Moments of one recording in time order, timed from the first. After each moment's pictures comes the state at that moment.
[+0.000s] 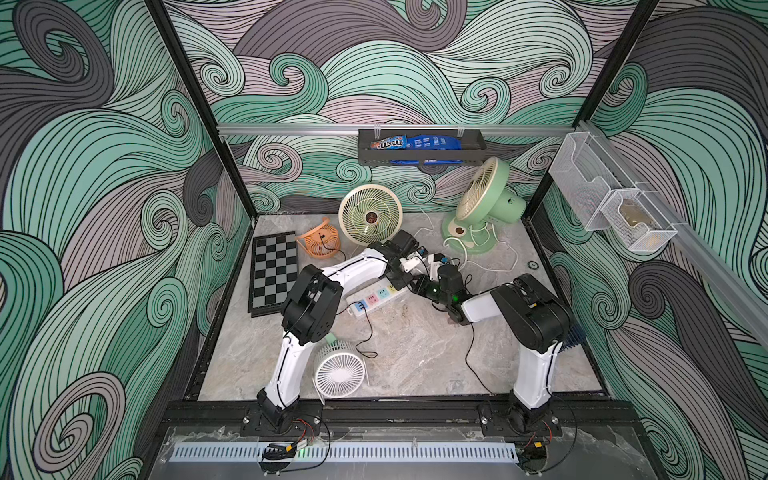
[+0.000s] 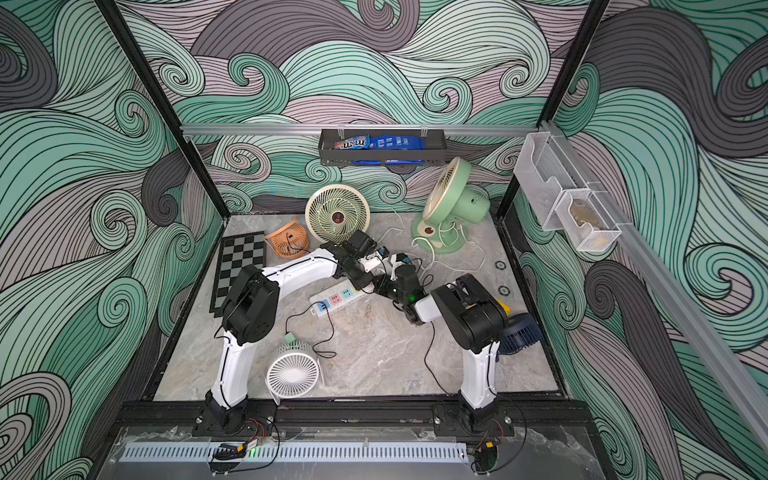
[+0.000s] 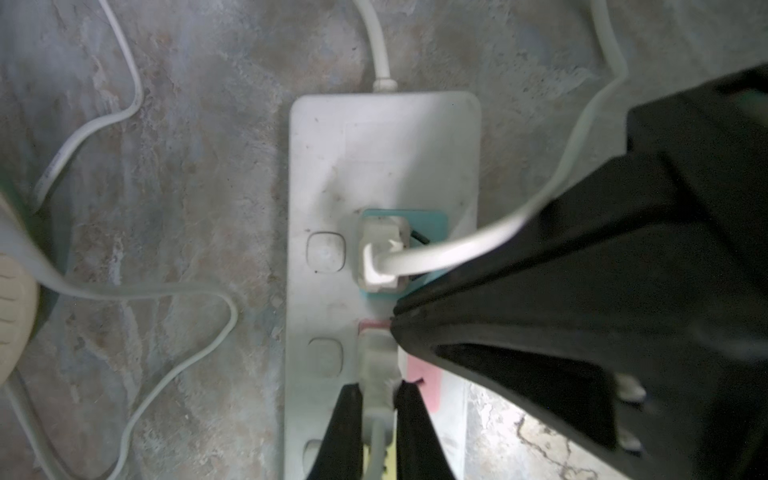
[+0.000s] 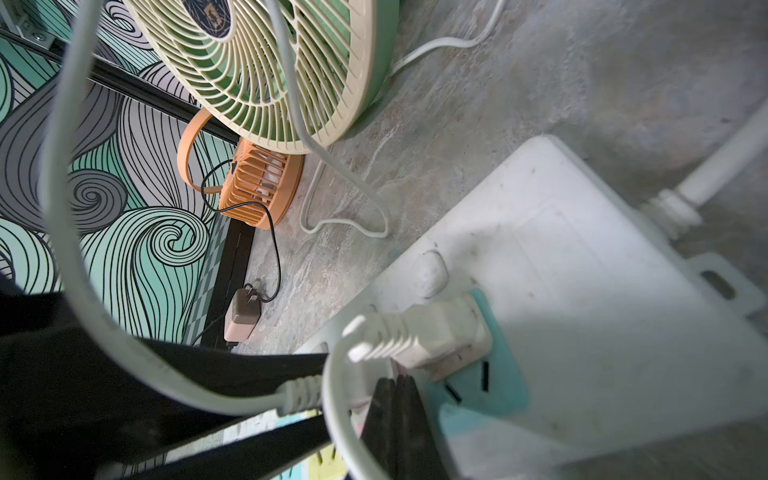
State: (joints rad) left arm -0.68 2.15 1.71 -0.67 -0.01 0.33; right arm 0.47 1.95 0.75 0.79 -0.23 0.83
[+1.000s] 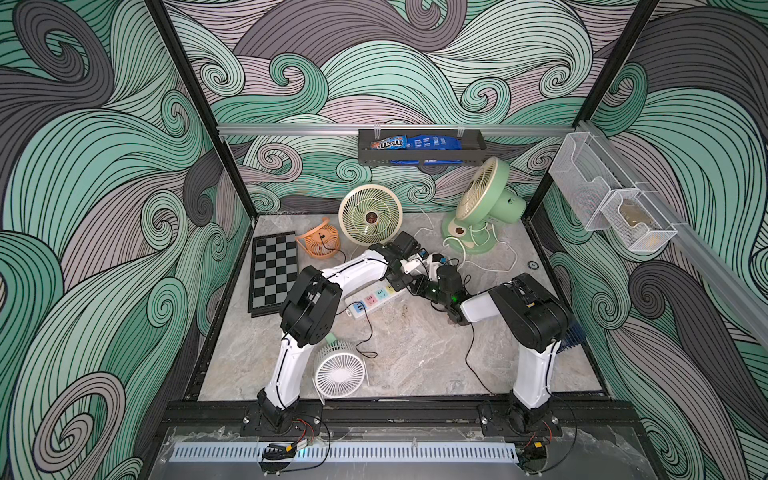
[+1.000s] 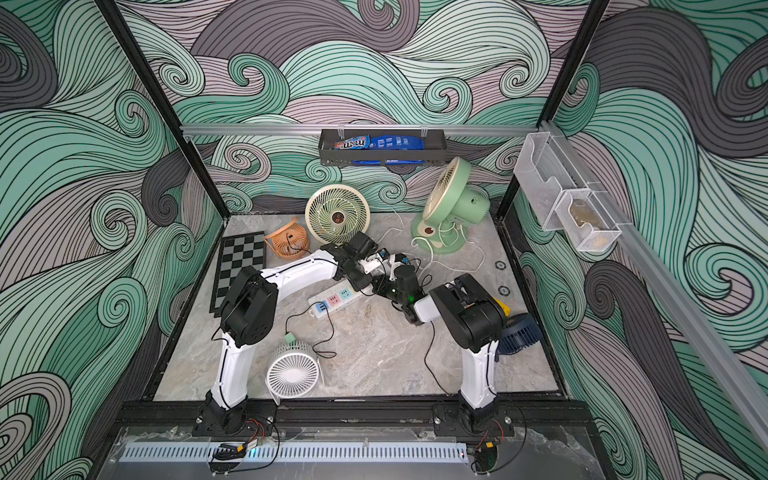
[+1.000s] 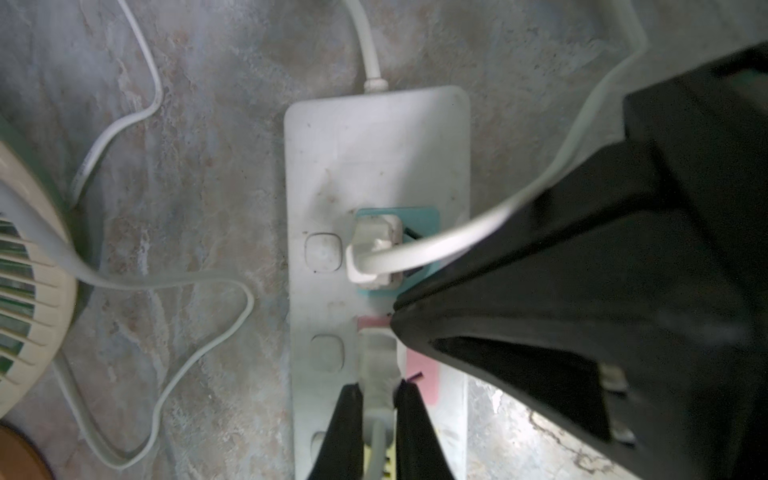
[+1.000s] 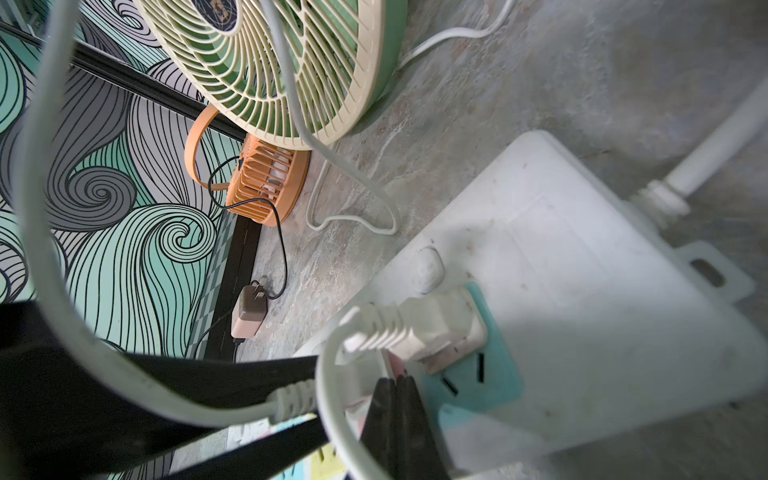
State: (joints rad) left arm -0.71 2.12 1.68 -0.66 -0.10 0.38; right arm 0.47 1.96 0.75 0.80 -0.25 0.84
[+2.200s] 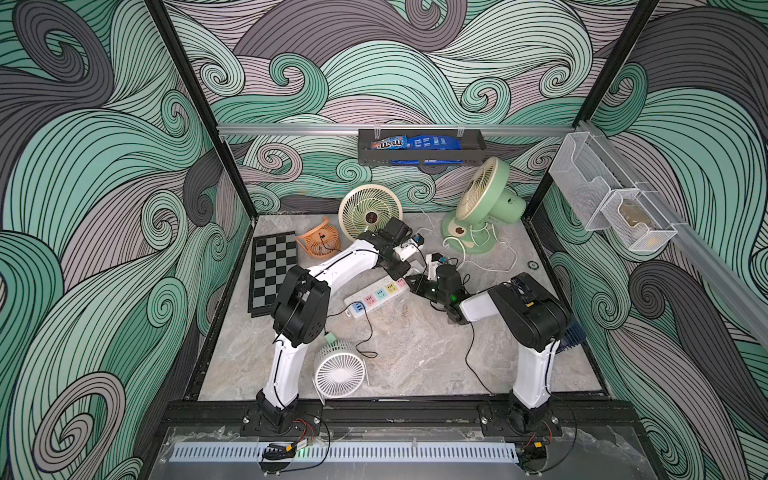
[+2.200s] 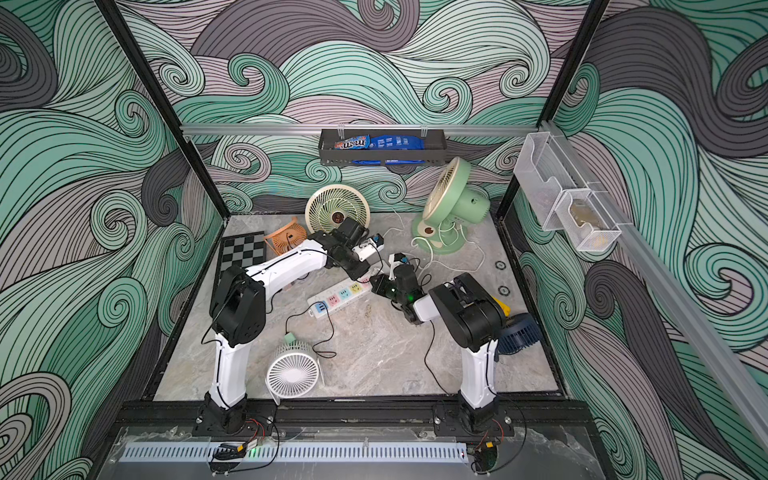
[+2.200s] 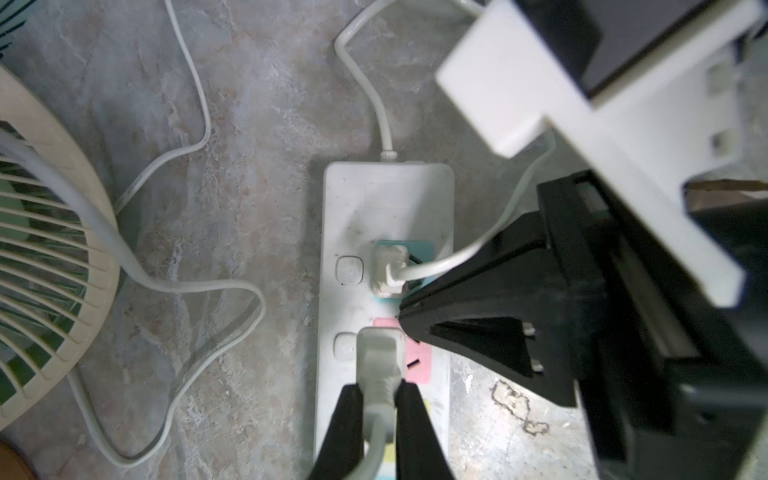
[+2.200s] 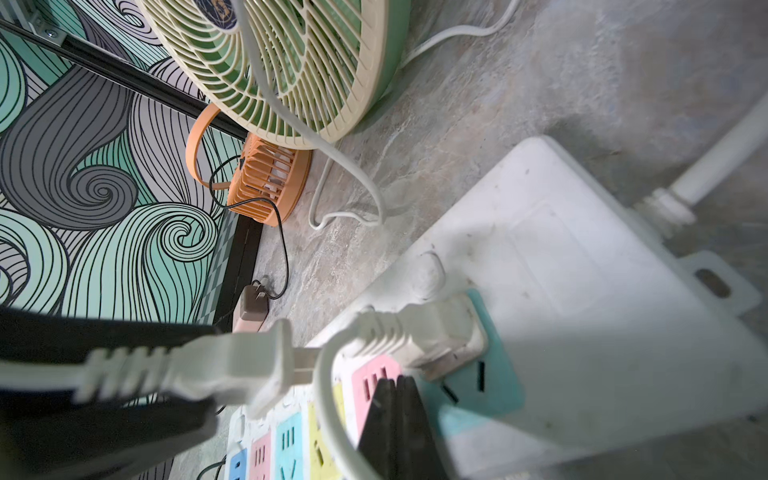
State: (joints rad) left arm -0.62 2.08 1.77 -0.74 0.11 0.31; right arm 0.47 1.97 0.77 0.79 -0.25 0.84
